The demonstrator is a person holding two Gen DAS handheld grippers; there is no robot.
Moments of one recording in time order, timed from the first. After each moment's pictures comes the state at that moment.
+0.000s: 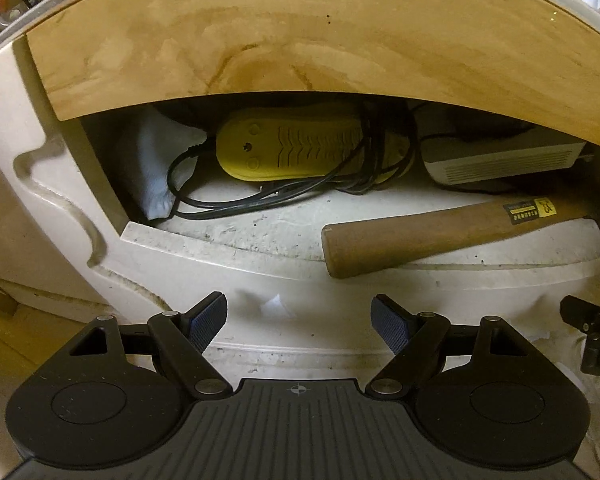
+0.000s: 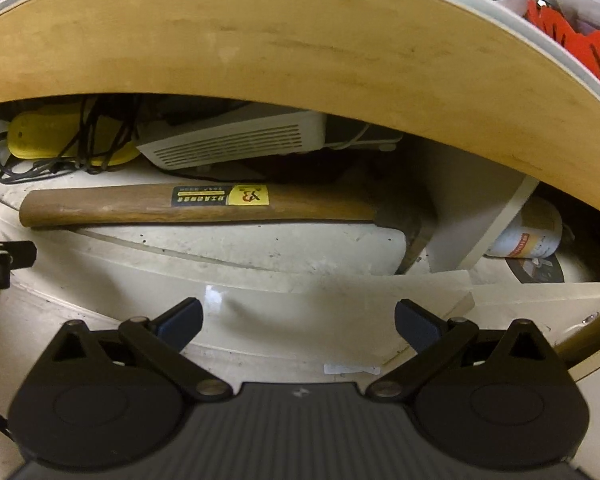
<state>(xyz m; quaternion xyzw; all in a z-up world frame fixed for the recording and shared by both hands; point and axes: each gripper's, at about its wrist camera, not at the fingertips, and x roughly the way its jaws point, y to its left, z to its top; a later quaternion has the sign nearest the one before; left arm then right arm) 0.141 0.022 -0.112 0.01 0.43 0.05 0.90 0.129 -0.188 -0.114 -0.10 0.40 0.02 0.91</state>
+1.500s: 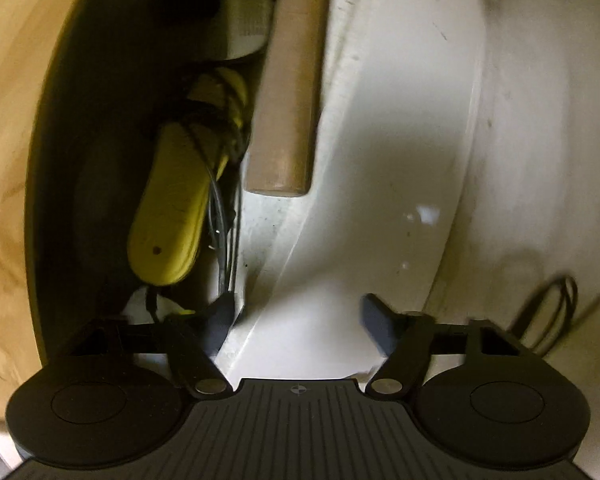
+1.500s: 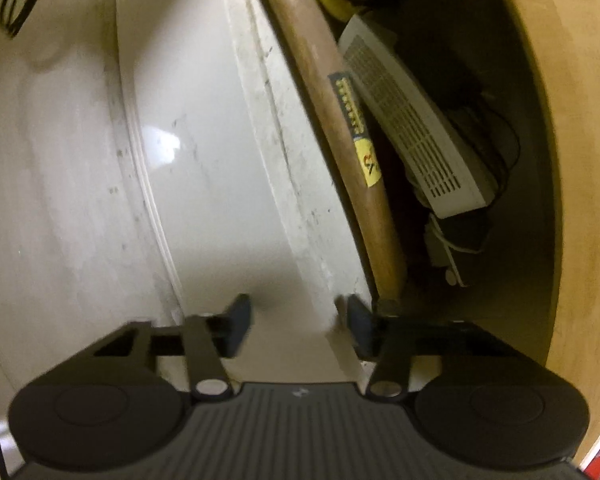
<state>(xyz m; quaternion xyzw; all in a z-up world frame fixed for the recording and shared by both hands) 0.117 -0.001 -0.182 0.63 0.33 -0.11 0.70 0.120 -0.159 -0.179 -0.63 0.31 0.14 0.70</state>
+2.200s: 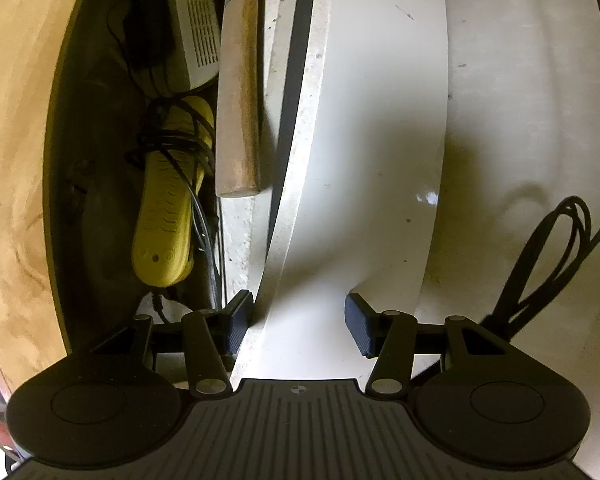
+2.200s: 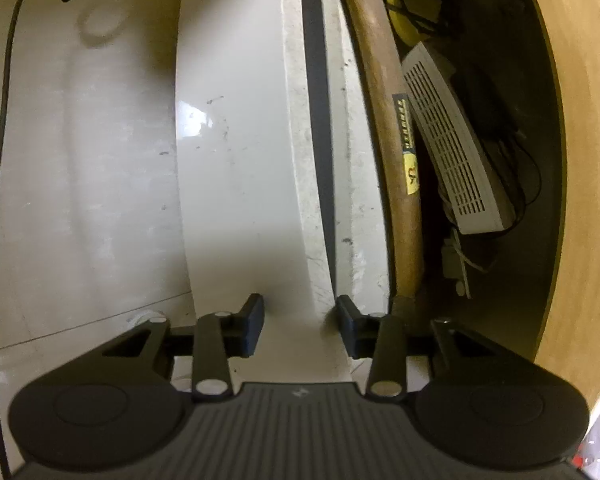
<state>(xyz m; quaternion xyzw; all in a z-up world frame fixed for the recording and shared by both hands) 0.082 0.002 -0.181 0.66 0.31 -0.12 0.67 0.084 -0.159 -0.179 -0.68 0.31 0.18 0.64</state>
